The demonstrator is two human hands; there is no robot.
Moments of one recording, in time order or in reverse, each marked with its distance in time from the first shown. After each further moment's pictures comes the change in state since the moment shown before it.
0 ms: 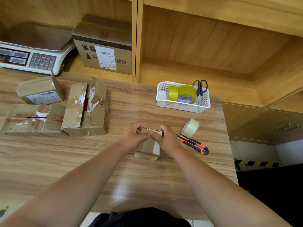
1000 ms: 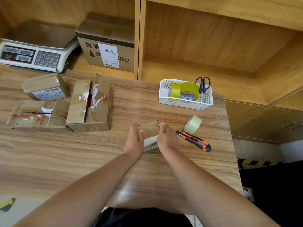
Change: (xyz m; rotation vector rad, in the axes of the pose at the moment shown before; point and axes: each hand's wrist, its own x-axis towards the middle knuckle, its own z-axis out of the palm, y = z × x) left_hand -0.024 -0.030 0.026 0.038 0.267 0.067; right_hand -0.010 -0.017 0.023 -0.012 0.213 0.306
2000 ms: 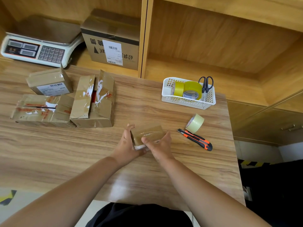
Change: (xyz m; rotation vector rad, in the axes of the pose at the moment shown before) left_hand -0.023 -0.021 -0.046 0.148 -0.237 0.163; right_hand -0.041 0.015 0.029 0.341 -0.156 0.067
